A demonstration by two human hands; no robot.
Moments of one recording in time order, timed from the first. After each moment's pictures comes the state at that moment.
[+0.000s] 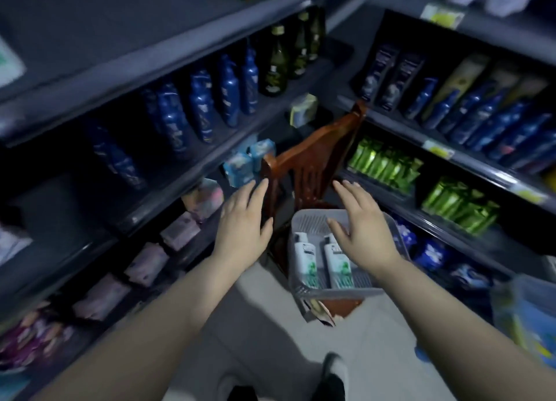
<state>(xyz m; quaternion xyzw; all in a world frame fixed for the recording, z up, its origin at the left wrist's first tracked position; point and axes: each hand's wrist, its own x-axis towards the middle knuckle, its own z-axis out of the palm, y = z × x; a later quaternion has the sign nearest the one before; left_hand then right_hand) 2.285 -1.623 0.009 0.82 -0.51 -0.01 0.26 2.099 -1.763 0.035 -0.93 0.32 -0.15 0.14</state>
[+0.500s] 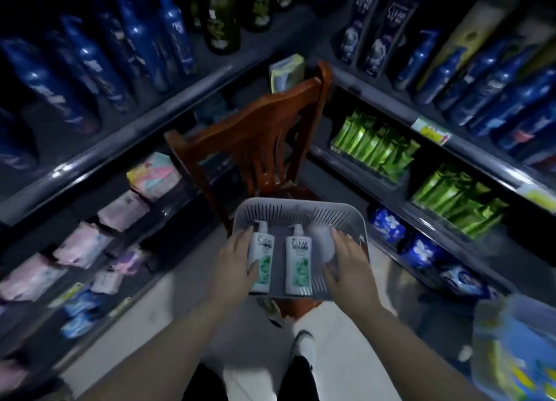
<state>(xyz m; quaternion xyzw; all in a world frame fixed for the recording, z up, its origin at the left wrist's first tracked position) 2.151 -1.735 -0.139 0.87 -0.39 -0.21 0.21 1.969 -1.888 -0.106 -0.89 0.37 -0.03 0.25</state>
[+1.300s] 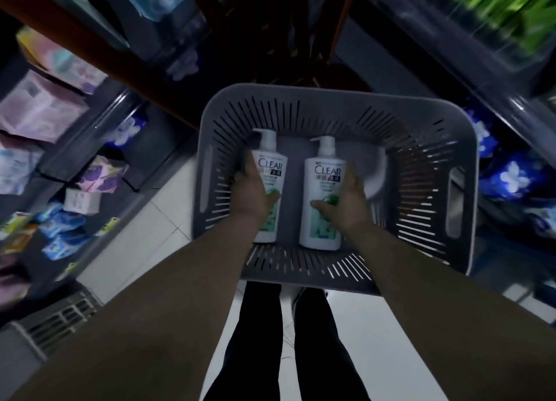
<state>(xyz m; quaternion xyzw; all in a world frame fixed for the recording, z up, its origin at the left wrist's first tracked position) 2.175 -1.816 -0.389 0.91 -0.17 -0.36 0.16 2.029 -1.941 -0.391 -0.73 0.49 0.13 0.45</state>
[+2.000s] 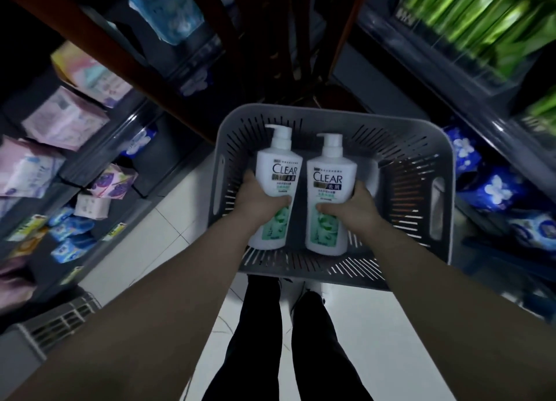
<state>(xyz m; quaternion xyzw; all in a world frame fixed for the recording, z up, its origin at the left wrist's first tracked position) 2.177 -1.818 -0.324 0.83 -0.02 -0.45 0.33 2.029 -1.952 -0.337 -0.57 0.55 0.06 0.61</state>
